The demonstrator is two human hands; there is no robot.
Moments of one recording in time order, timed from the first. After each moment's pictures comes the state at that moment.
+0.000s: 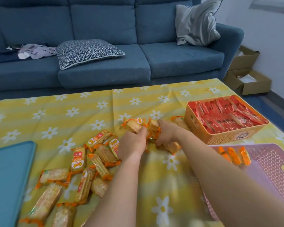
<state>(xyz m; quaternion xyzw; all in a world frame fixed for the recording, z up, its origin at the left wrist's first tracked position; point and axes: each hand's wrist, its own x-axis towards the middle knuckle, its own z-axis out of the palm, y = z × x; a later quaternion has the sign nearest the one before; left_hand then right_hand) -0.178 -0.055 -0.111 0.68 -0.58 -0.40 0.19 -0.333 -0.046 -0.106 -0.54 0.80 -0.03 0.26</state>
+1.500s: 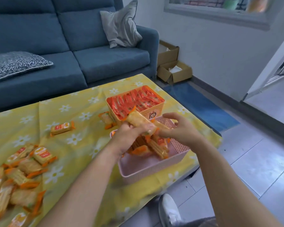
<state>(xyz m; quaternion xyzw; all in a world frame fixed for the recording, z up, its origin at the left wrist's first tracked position) -0.309 0.140 -0.020 0.29 -0.67 -0.66 0.17 -0.462 0.267 -0.030 -0.30 0.80 -0.44 0.27</state>
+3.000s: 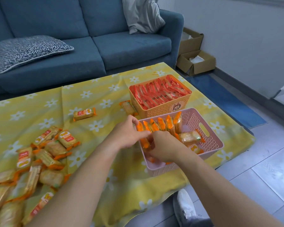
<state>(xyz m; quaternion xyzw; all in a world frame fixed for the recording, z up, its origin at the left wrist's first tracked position) -0.261 0.065 -0.064 0.41 -0.81 -0.42 0.03 -0.366 0.187 -0.071 -0.50 0.82 -0.11 0.27</state>
